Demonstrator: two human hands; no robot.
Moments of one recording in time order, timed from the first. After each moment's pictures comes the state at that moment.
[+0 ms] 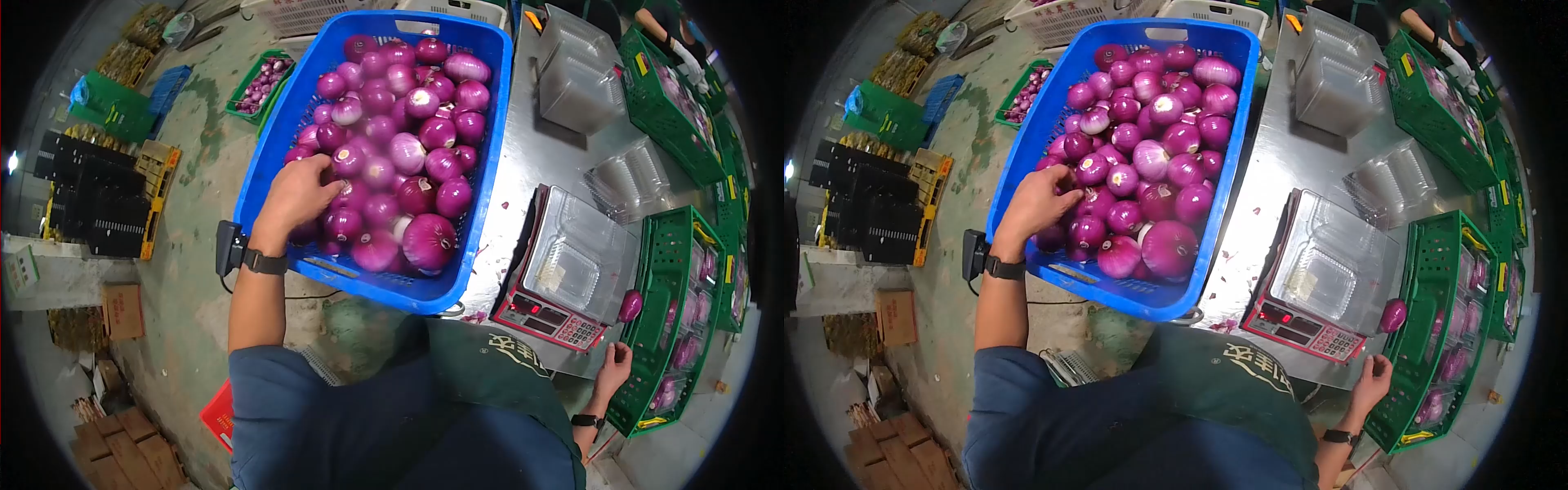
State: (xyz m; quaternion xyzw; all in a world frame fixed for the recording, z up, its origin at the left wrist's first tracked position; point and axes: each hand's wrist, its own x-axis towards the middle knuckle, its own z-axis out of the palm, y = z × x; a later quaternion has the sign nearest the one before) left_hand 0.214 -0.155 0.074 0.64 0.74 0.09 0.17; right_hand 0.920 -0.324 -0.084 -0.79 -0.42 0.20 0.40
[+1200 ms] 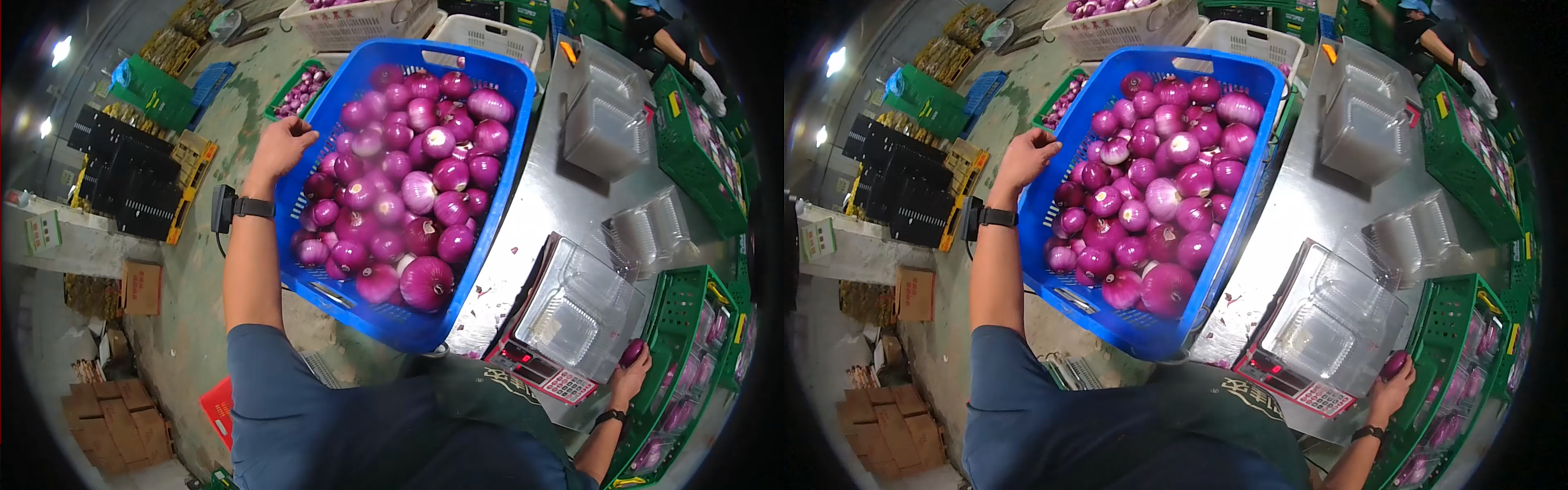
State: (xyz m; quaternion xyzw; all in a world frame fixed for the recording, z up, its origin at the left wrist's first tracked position) left_hand 0.127 -0.063 0.091 0.51 0.82 0.24 0.13; right_hand 0.976 -0.191 -0.107 -0.84 -0.54 0.00 0.03
